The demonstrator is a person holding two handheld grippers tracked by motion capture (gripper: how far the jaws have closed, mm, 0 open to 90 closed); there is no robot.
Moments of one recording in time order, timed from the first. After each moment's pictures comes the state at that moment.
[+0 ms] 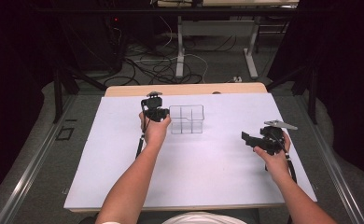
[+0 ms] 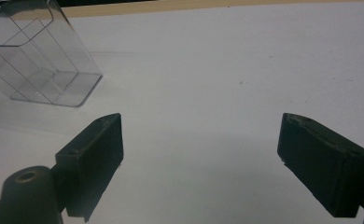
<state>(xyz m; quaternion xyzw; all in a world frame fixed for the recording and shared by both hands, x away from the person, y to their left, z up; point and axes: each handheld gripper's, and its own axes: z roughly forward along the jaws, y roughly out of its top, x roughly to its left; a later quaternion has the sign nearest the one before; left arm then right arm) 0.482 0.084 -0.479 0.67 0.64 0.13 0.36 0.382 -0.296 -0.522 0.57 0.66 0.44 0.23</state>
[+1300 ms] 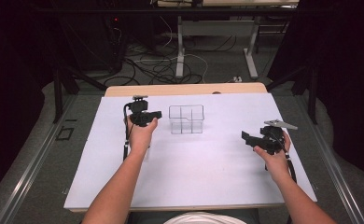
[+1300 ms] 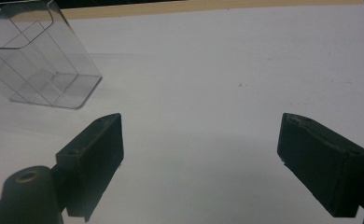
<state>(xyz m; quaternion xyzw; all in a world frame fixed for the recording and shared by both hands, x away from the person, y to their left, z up) 0.449 0.131 -0.464 0.67 0.62 0.11 0.40 0.382 -0.295 -0.520 0.57 0.66 0.44 0.23</state>
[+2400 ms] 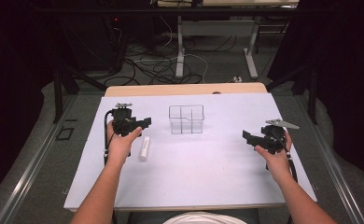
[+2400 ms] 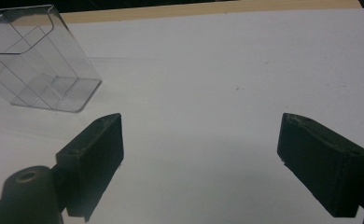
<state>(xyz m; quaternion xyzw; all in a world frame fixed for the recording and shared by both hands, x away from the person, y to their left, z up) 0.424 0.181 -0.470 0.70 0.58 0.14 0.40 0.382 -0.298 -0.518 0.57 0.66 0.44 0.23</state>
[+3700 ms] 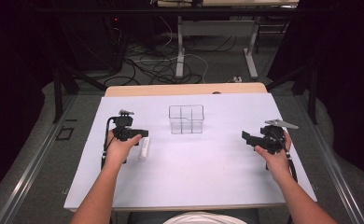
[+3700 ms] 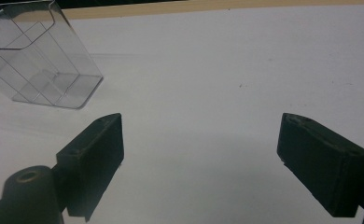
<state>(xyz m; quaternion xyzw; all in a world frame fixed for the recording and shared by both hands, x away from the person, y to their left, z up) 0.428 0.185 -0.501 0.73 0.61 0.09 0.30 0.383 -0.298 -0.520 0.56 0.66 0.44 0.23</state>
